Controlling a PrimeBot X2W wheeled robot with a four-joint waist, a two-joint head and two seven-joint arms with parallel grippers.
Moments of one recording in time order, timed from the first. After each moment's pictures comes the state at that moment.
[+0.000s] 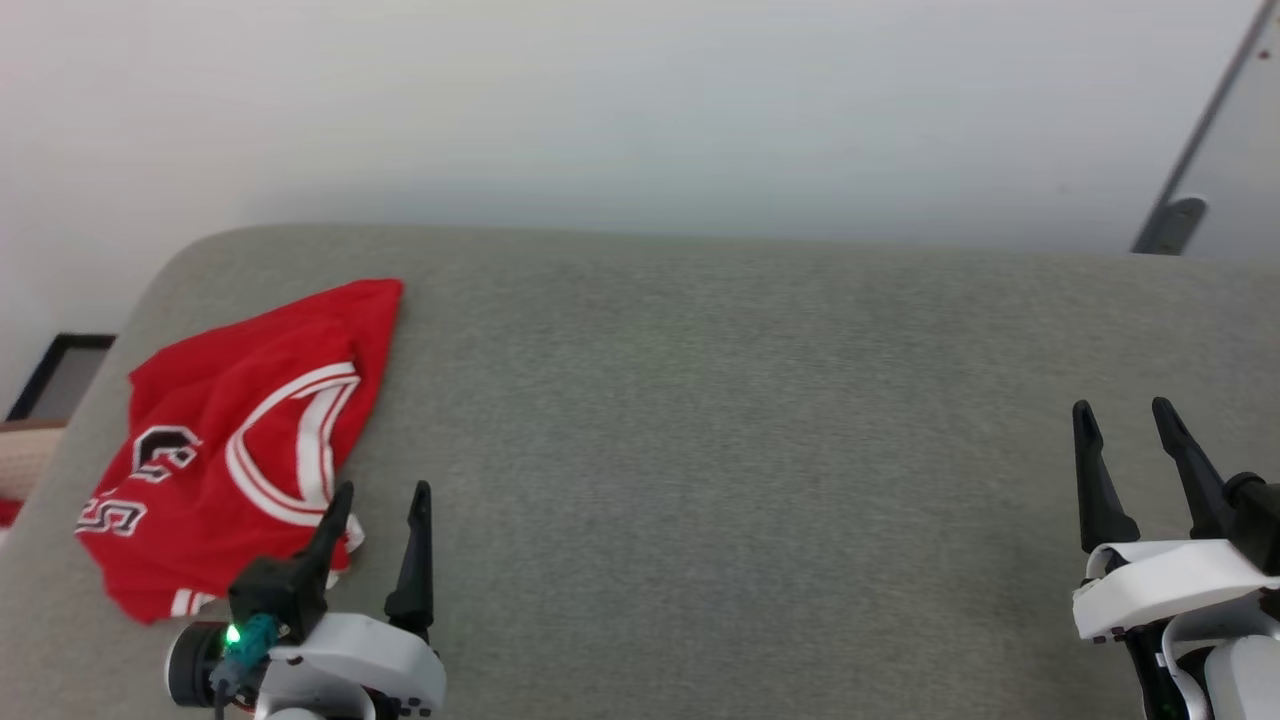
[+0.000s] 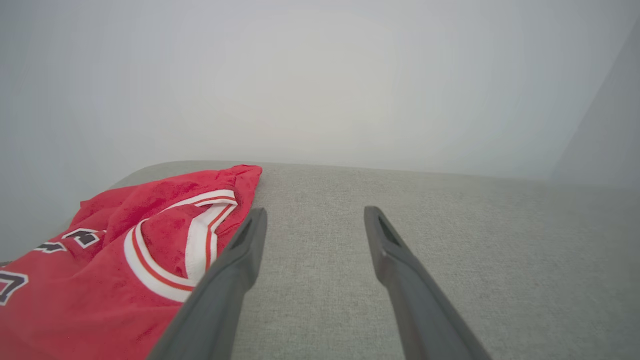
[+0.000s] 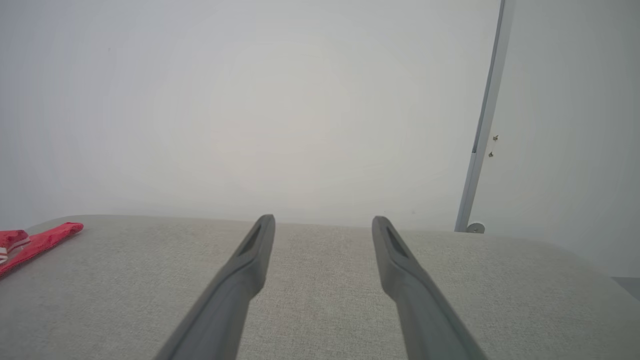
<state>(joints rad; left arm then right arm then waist) -0.14 0.12 -0.01 0.32 -0.19 -0.08 -0.24 -0.22 -0.18 -0.02 0.30 0.24 0.13 -0.24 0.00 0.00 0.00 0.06</state>
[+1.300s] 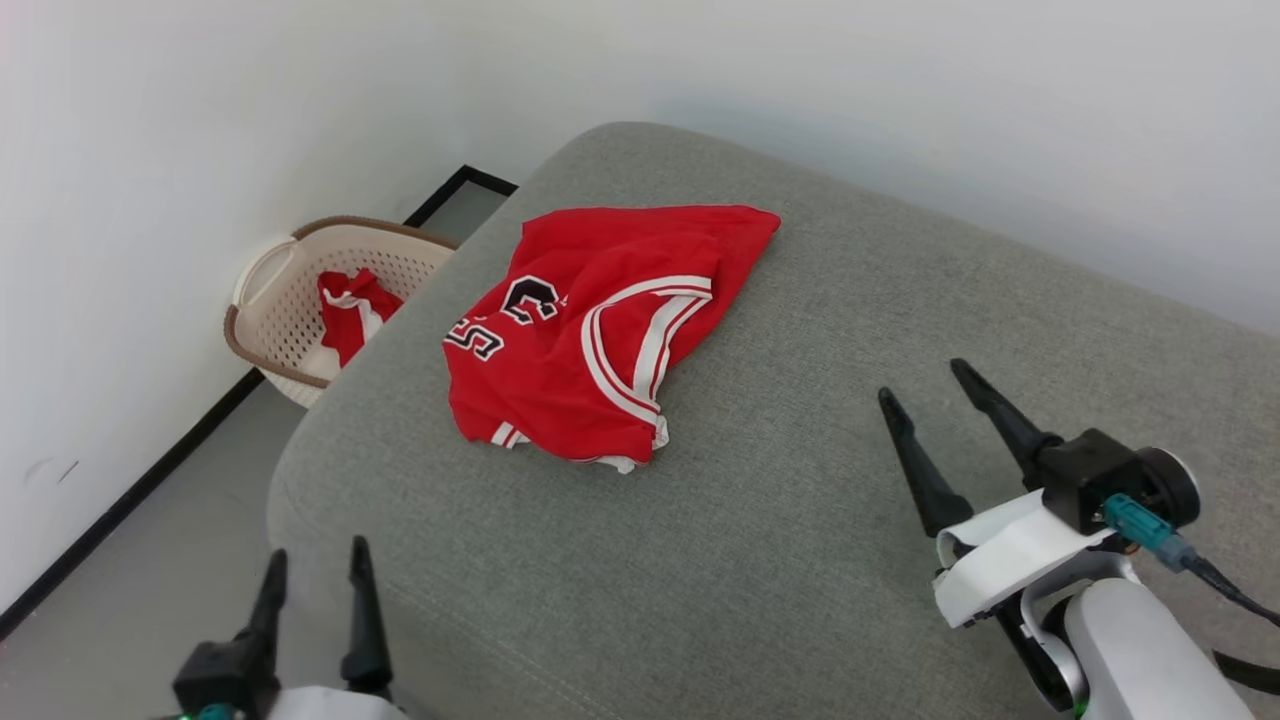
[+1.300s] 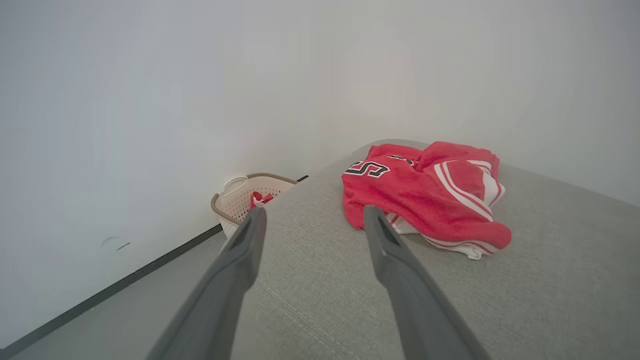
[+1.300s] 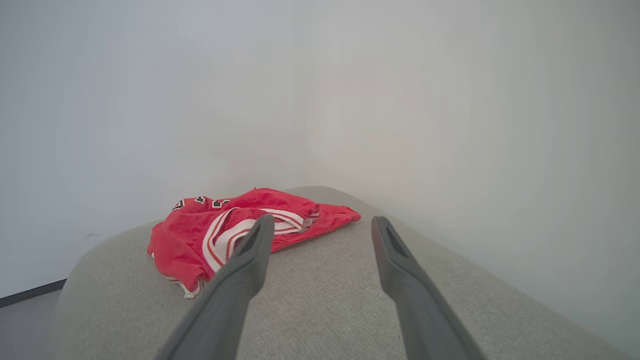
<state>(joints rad) 0.02 0.05 0.11 0.18 -0.16 -0.03 -0.26 -0.37 -0.21 0.33 0.36 0.24 0.13 -0.26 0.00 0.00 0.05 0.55</state>
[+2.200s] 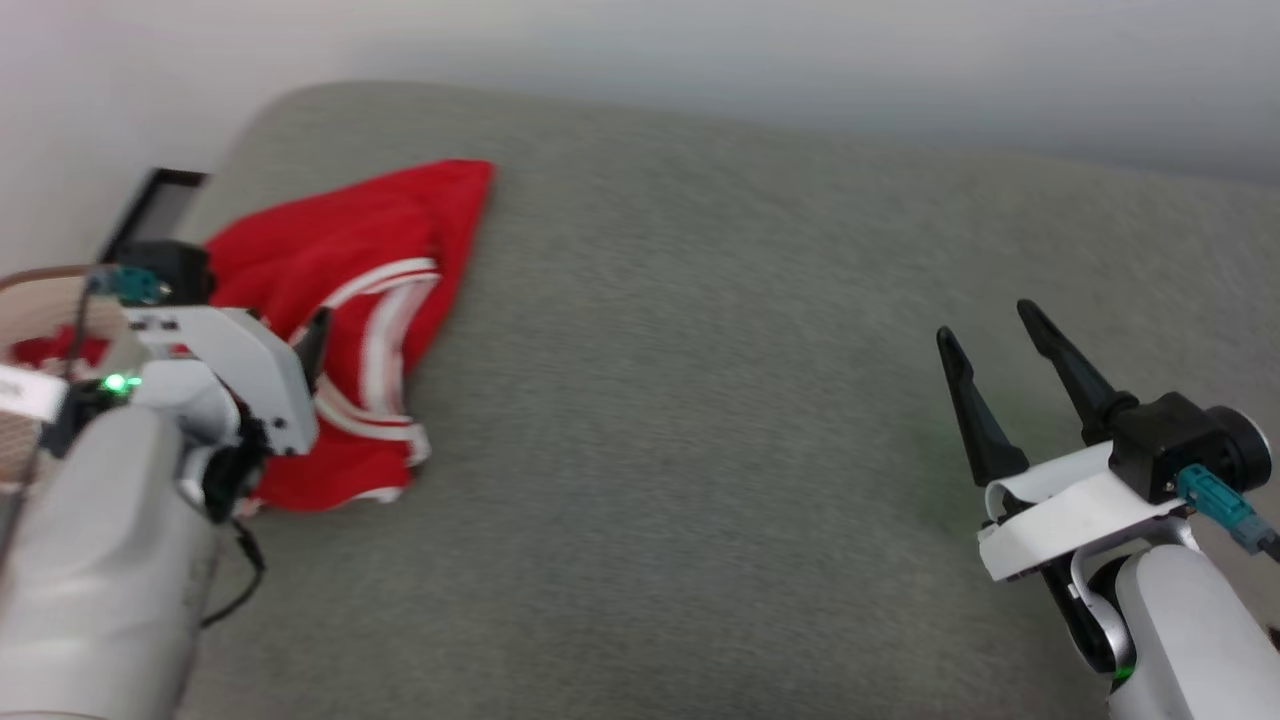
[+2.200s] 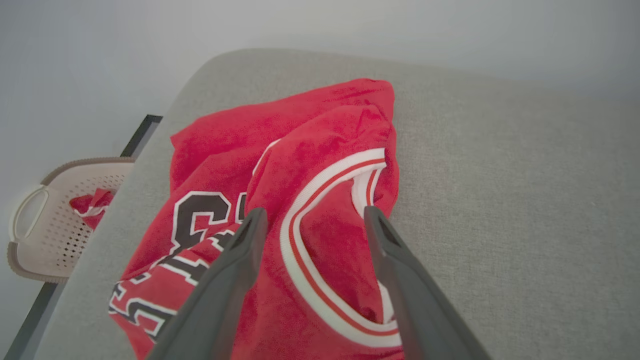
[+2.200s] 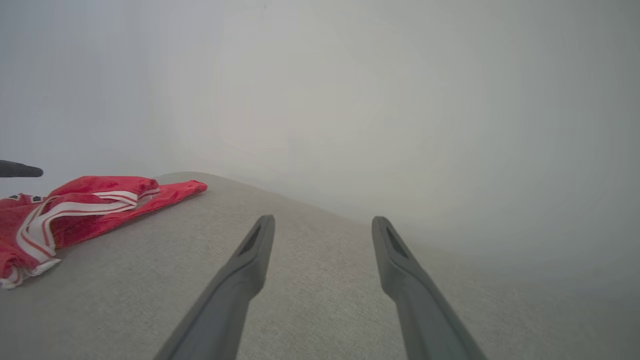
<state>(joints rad) -0.79 0.41 -0.28 0.88 -0.56 -0.13 0.18 -0.38 -0.23 0.24 0.28 0.22 0.13 -0.26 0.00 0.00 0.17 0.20</state>
